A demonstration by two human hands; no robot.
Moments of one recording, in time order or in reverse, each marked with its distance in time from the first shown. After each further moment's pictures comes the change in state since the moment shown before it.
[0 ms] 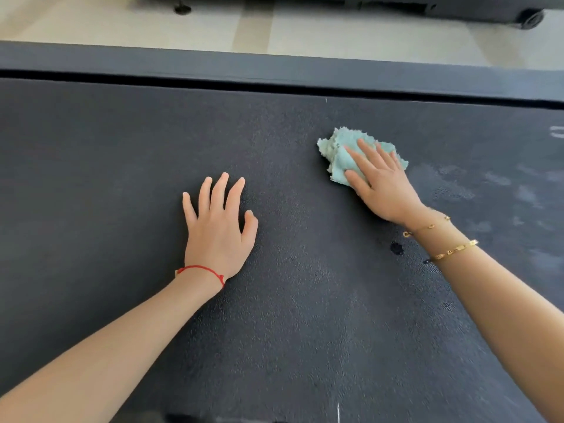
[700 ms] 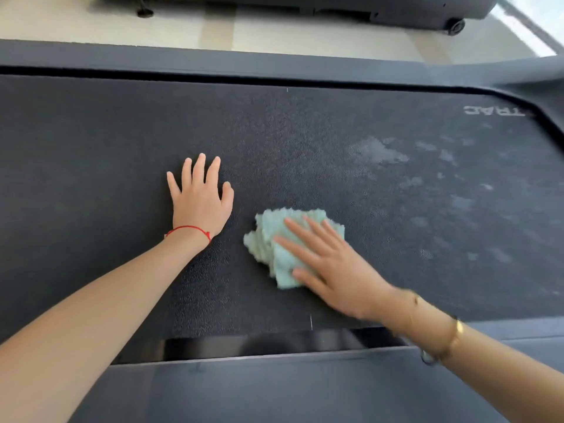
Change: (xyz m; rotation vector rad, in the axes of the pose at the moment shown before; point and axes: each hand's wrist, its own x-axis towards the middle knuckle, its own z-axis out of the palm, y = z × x) left_hand -0.012 -0.003 0.002 -0.078 0.028 0.008; right_hand -0.202 -0.089 0.010 -0.058 -0.142 -0.332
